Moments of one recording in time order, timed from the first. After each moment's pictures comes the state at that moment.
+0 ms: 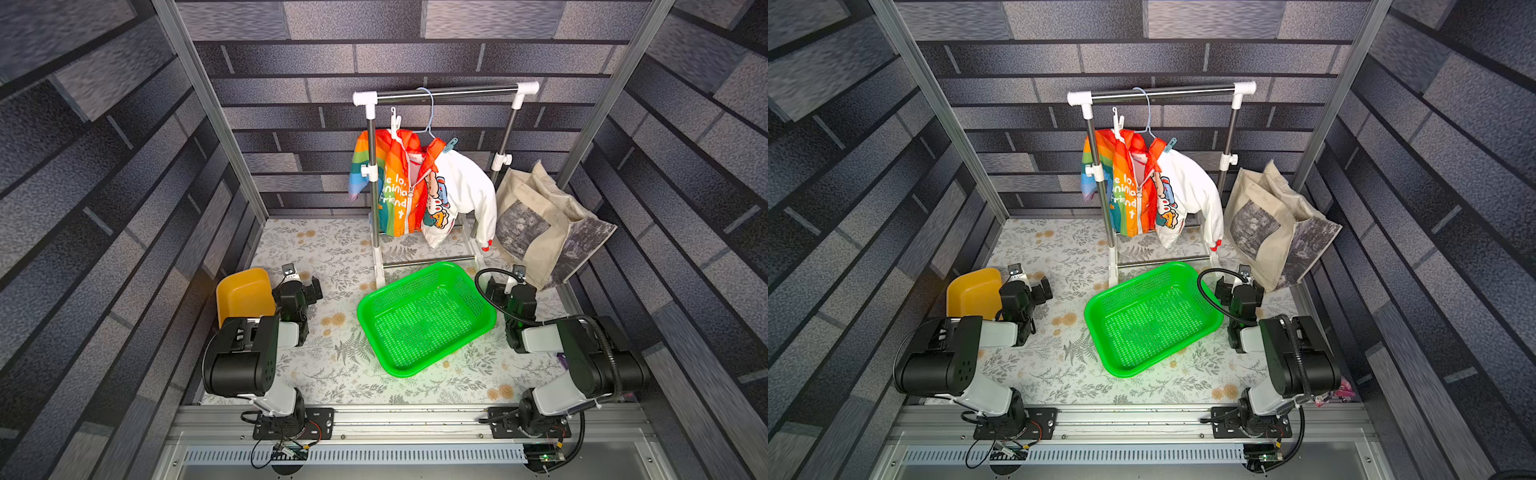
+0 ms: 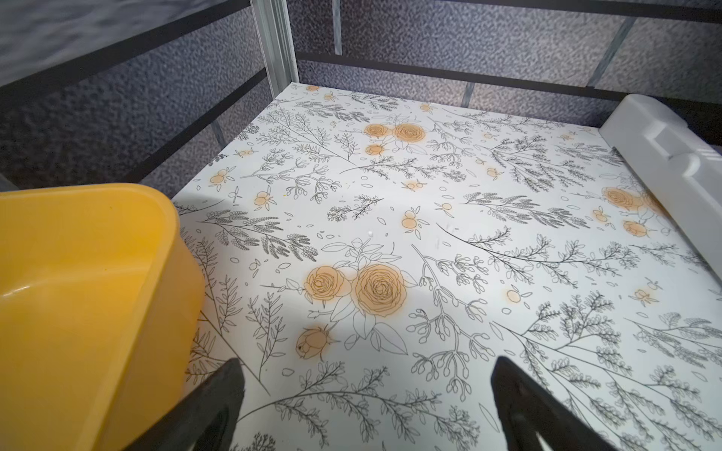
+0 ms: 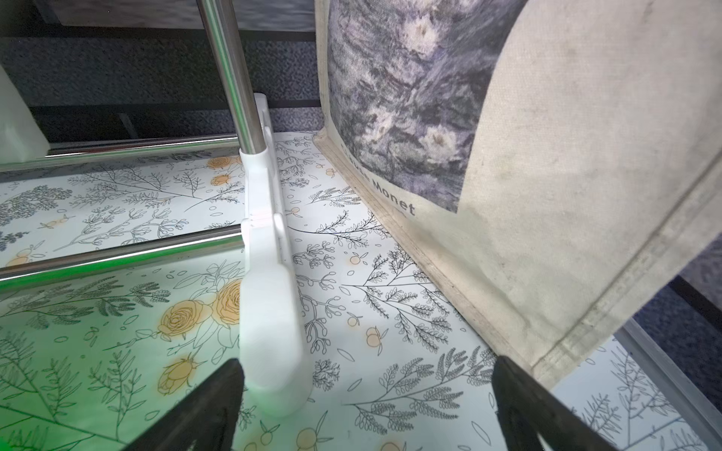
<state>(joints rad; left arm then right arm) 0.04 1.56 0.39 0.78 -0.18 -0.09 0.10 1.55 0.33 0.91 0.26 0.05</state>
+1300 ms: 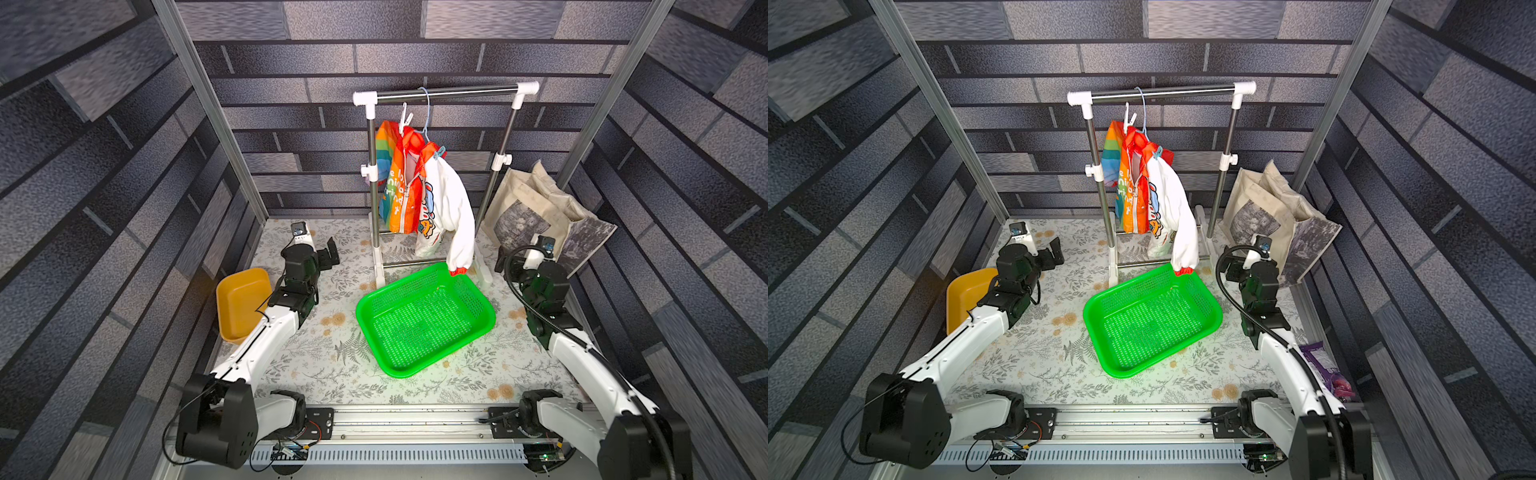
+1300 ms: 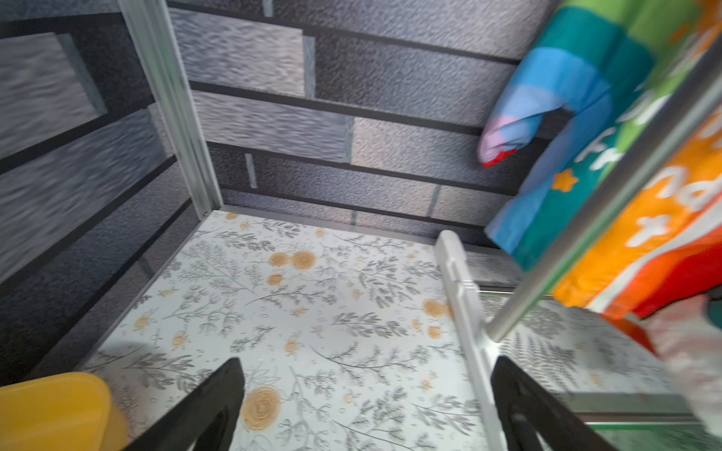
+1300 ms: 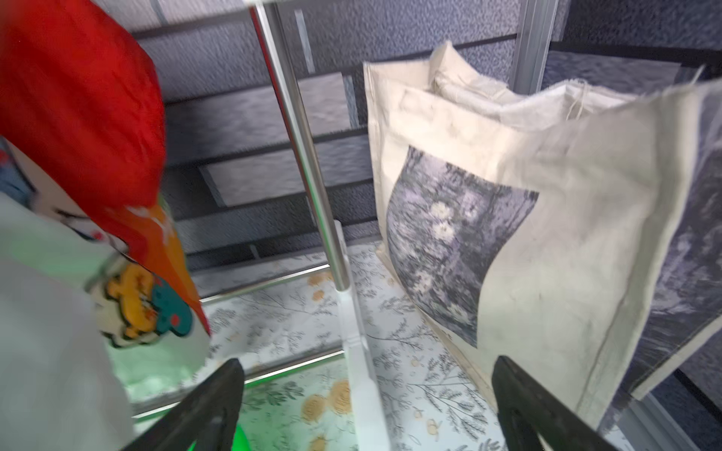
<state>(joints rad) -0.24 1.19 0.84 0.12 -0.22 -0.22 0.10 0.99 0.67 0.17 0.09 0.22</state>
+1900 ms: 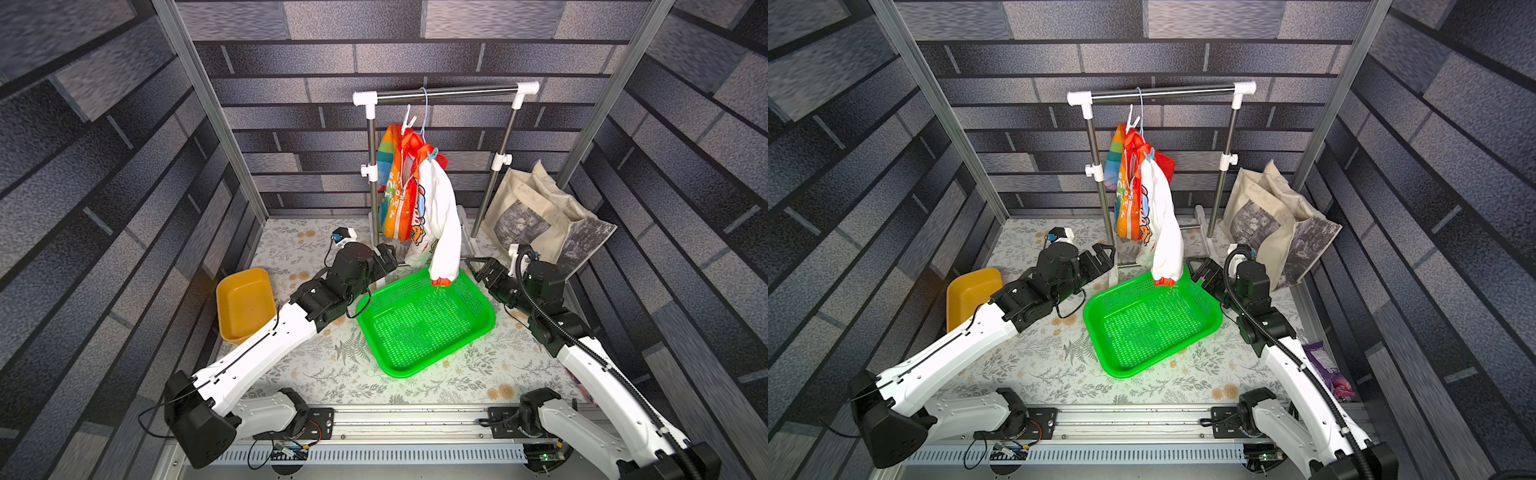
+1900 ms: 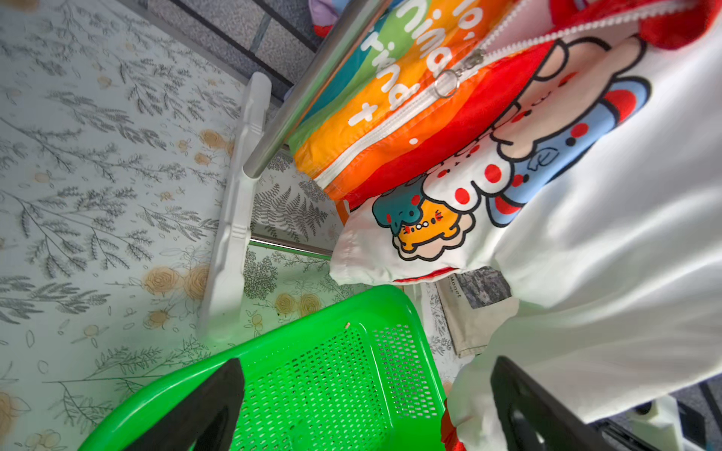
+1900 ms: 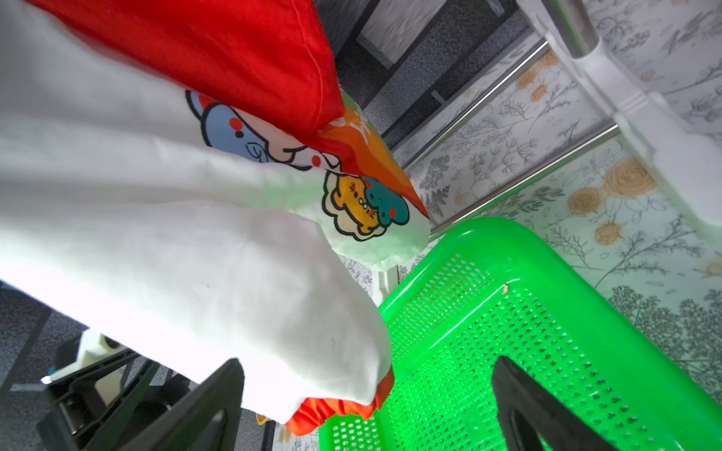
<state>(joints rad) -0.66 1.20 1.10 -0.36 -0.20 -0.99 0.29 0.91 0.75 -0.19 -0.30 0.92</state>
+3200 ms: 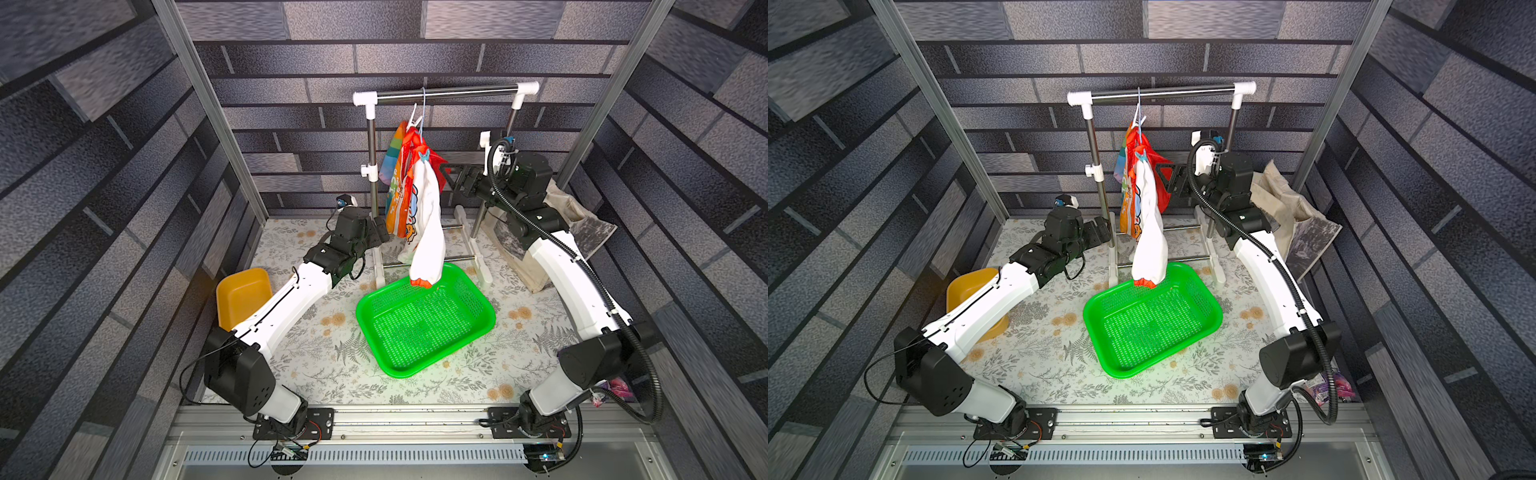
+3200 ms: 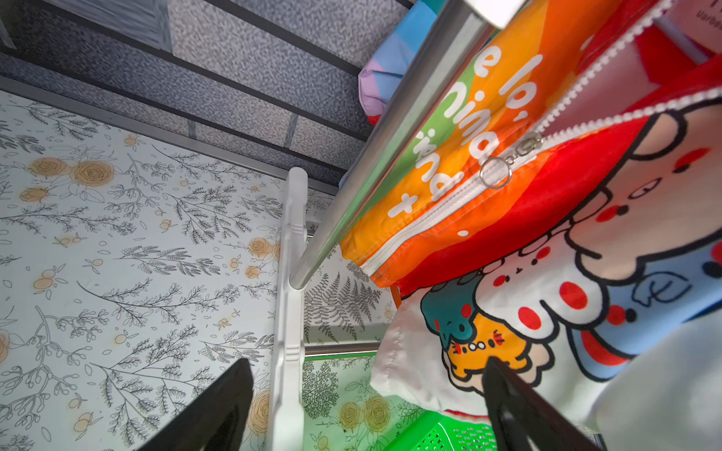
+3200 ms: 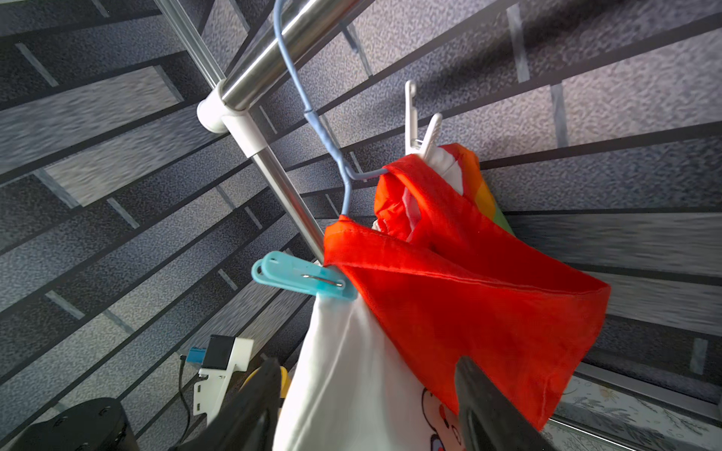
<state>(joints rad) -0.49 1.50 1.39 -0.35 -0.19 -0.61 0.35 1.64 1.83 -0.20 -0.48 0.43</state>
